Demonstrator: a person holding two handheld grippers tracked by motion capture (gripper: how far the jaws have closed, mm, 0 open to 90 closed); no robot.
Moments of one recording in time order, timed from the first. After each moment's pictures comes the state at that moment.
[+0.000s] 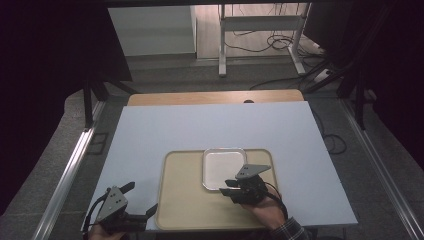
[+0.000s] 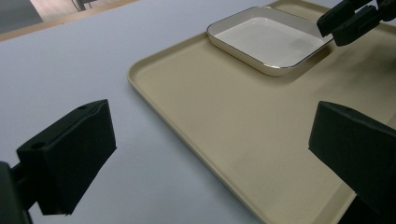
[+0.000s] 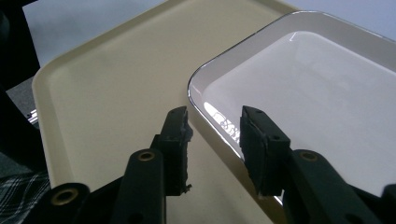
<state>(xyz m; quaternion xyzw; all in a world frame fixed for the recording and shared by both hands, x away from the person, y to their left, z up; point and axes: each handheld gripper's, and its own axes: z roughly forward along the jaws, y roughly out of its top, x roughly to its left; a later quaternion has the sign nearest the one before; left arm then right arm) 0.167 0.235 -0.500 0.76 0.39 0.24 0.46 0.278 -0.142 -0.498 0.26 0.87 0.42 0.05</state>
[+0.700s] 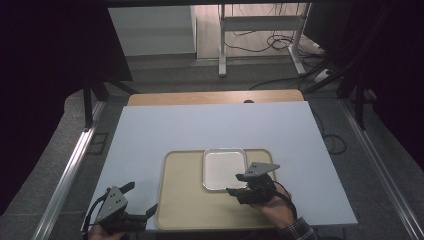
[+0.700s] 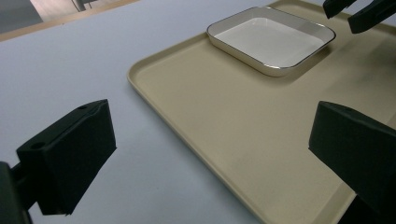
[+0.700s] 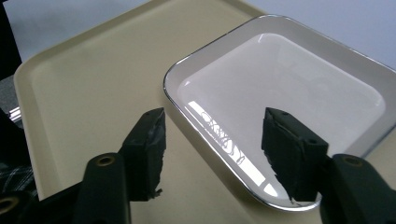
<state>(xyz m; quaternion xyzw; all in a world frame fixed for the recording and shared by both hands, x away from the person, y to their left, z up) 0.167 0.235 -0.500 0.76 0.39 0.24 0.46 0.280 -0.163 -0.489 0.26 0.87 0.41 0.09</state>
